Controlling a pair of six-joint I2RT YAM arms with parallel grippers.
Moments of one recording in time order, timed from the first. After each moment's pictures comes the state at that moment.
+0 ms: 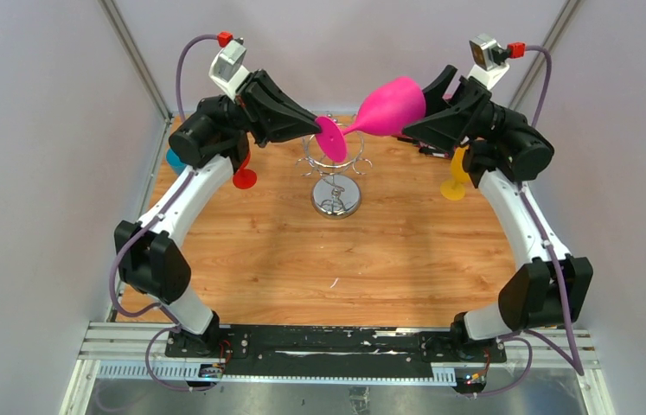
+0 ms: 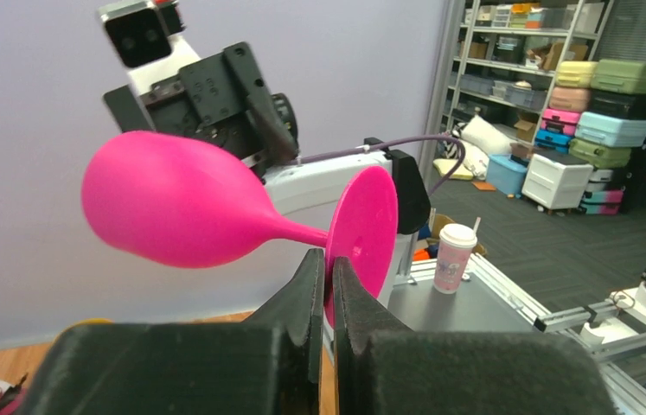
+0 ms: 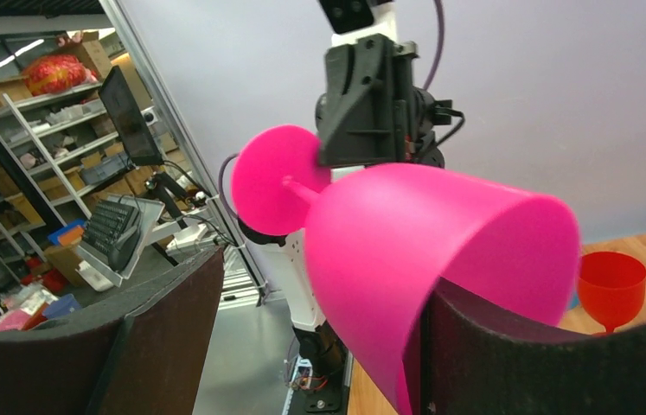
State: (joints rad) left arm -0.37 1.62 1.56 1.51 1.17 -1.49; right arm 0.14 1.45 1.38 1.42 -1.15 1.68
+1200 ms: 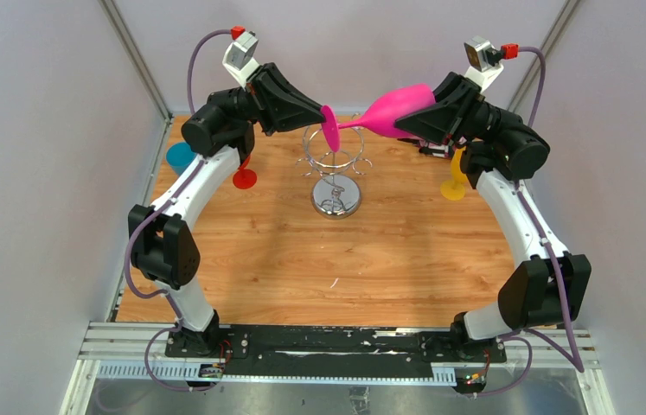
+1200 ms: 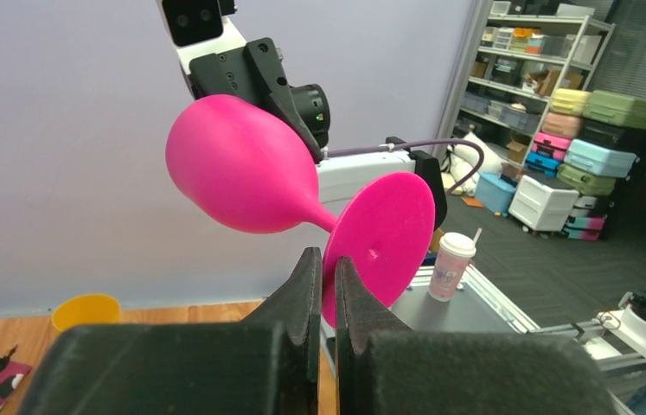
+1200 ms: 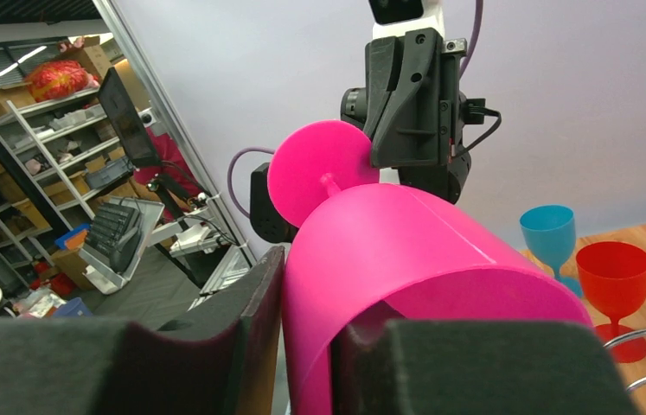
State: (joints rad) left arm -0.34 1.74 1.62 1.52 1.16 -1.54; right arm 0.14 1.44 1.36 1.41 -1.15 1.66
